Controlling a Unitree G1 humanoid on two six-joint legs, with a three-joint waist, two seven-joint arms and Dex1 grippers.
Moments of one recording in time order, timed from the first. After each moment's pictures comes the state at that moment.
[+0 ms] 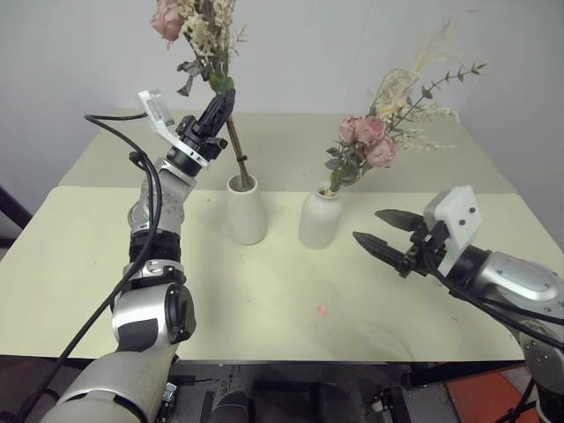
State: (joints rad) left arm -1.09 0.28 0.40 0.70 -0.66 0.24 -0.84; right arm -0.23 -0.76 -0.23 -0.71 0.65 0.79 0.47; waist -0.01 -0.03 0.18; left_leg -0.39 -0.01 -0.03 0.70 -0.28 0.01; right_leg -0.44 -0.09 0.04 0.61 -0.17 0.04
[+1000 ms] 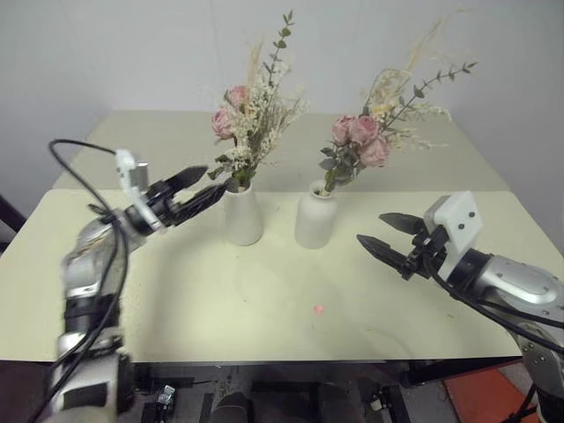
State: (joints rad) left arm -0.54 0.66 0.28 0.15 -0.63 0.45 -1.09; right arm -0.20 -0.76 -0.23 -0.69 0.61 0.77 0.49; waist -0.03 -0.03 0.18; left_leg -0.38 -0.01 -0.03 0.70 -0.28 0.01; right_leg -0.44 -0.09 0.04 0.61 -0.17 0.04
